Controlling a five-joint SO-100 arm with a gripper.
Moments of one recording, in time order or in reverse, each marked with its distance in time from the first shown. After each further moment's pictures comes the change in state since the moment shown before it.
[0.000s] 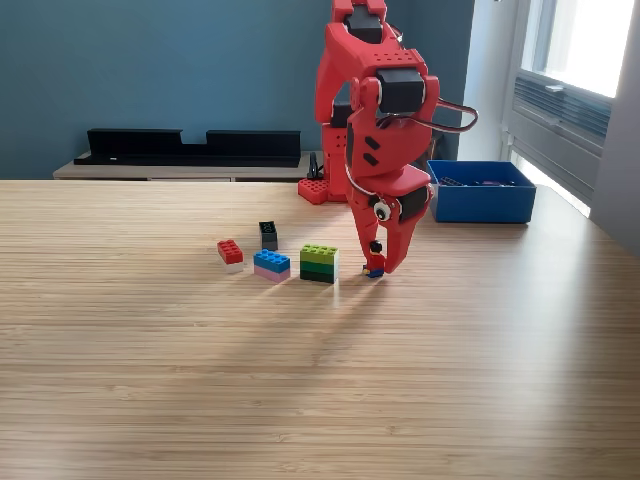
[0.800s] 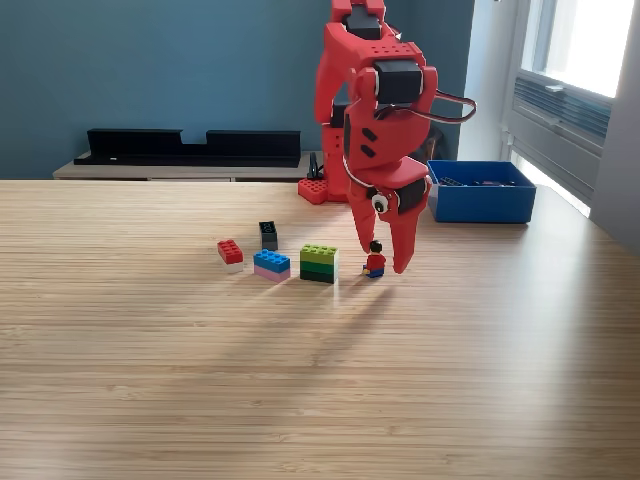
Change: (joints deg) arm 0.1 0.0 -2.9 4.0 -0.4
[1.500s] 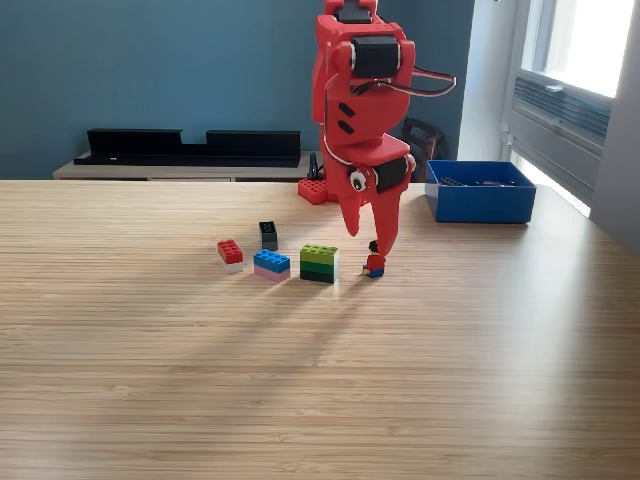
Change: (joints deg) arm 4.4 4.0 0.0 3.2 -0.7
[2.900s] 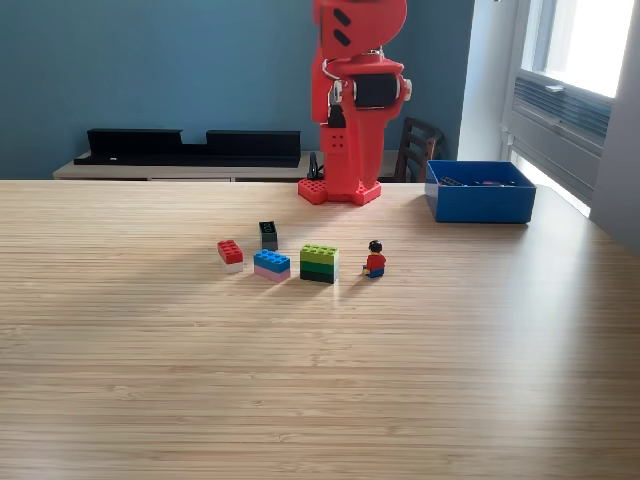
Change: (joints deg) arm -0.8 14.9 -5.9 9.5 24.3
